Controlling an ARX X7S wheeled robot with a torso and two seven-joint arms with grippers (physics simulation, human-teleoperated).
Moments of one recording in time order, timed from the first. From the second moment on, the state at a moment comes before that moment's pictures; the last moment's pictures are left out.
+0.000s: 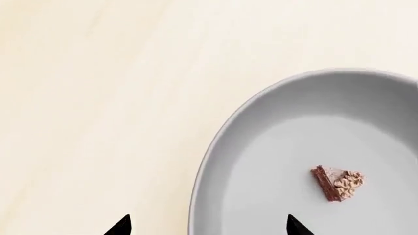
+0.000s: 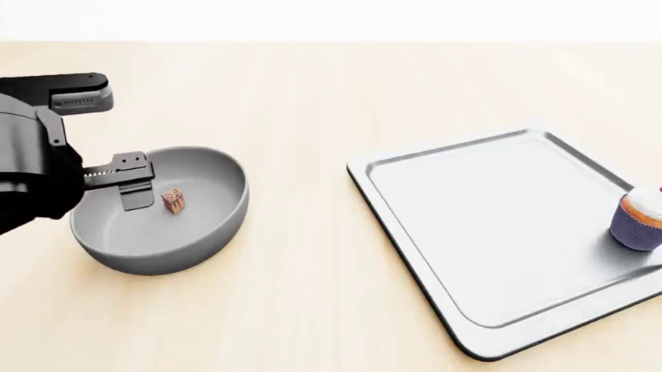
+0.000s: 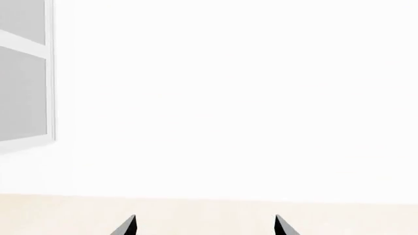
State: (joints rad) left arm -1.72 -0.93 1.38 -0.14 -2.53 -0.73 -1.50; right arm 1.79 1.17 -0.45 -0.62 2.32 0.81 1.29
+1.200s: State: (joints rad) left arm -1.67 -0.84 1.48 -0.44 -2.55 -0.80 -1.37; right arm 1.78 1.17 -0.46 -0.62 2.31 0.80 1.28
